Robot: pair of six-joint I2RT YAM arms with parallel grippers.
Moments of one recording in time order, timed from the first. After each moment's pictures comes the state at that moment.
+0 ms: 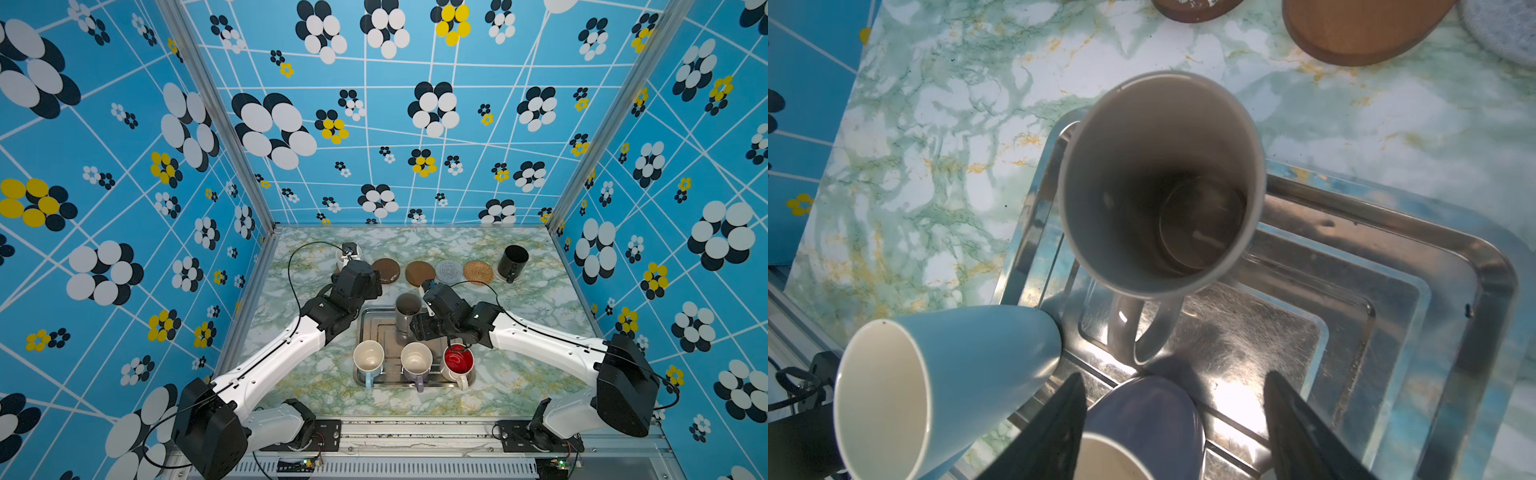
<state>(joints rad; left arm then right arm) -0.60 1.22 0.97 -0.32 -0.44 -0.44 0.89 1.50 1.05 -0.48 0.07 0.55</state>
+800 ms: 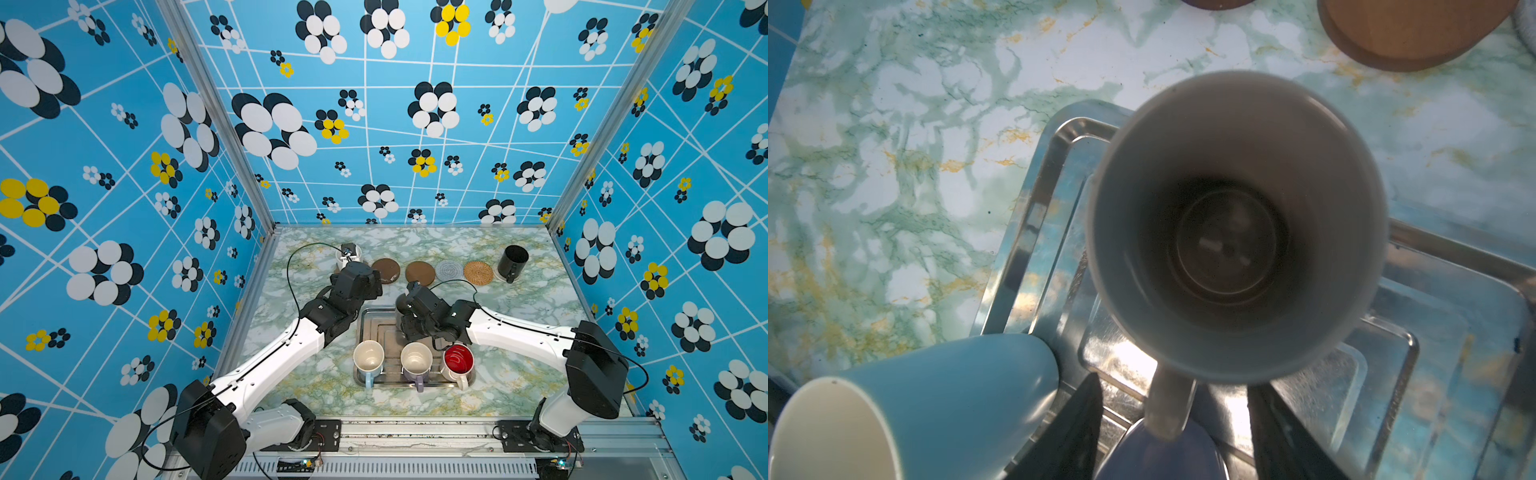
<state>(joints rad) -0.60 1.21 0.95 -0.28 -0.44 -0.44 0.96 1.65 1.16 -0.50 0.15 0.56</state>
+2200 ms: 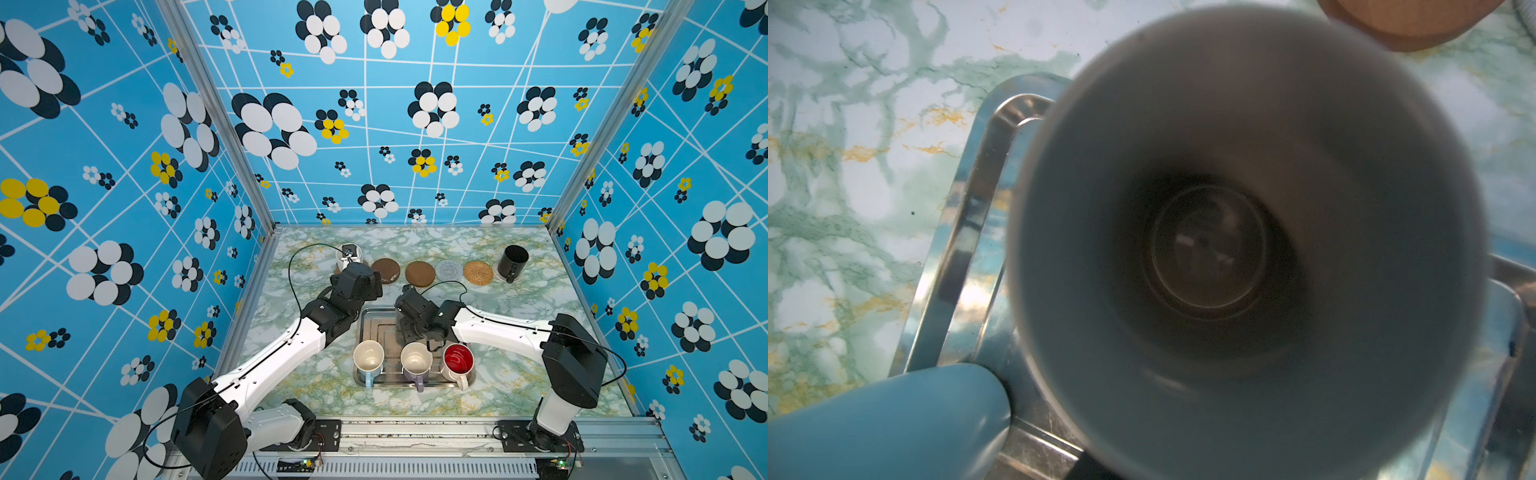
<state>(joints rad) -0.60 1.22 0.94 -0.28 -0.45 -0.43 0.97 1.75 1.21 -0.54 0.22 0.57</state>
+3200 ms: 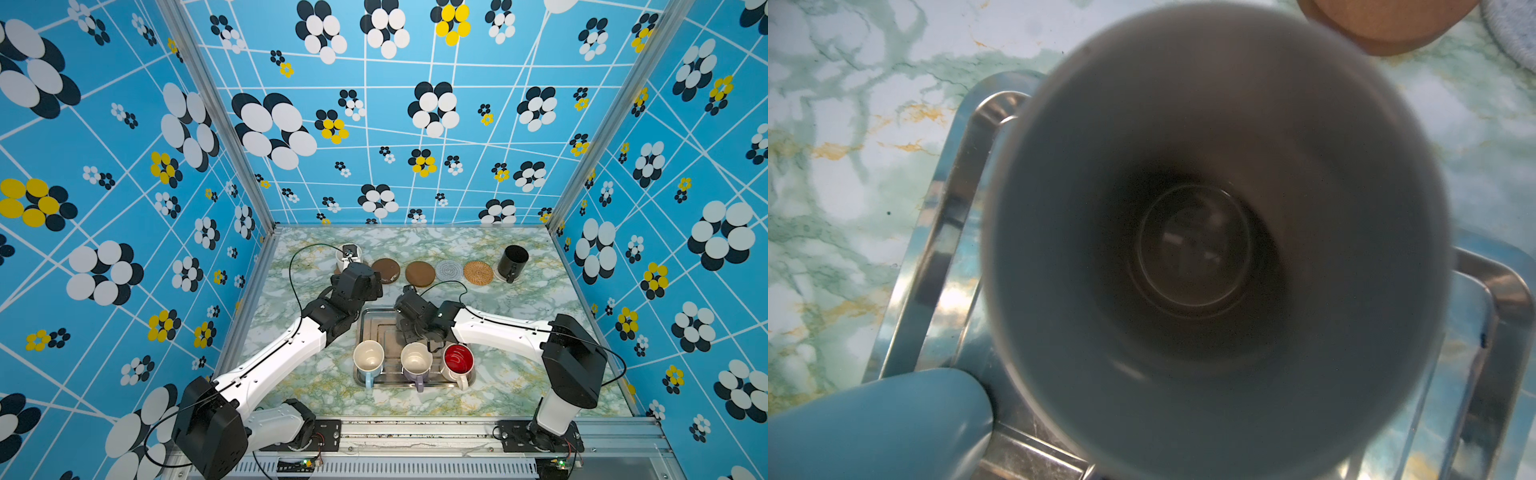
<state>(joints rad) -0.60 1.22 0.94 -0.28 -0.45 -0.43 0.98 1.75 1.21 -0.55 0.26 0.56</state>
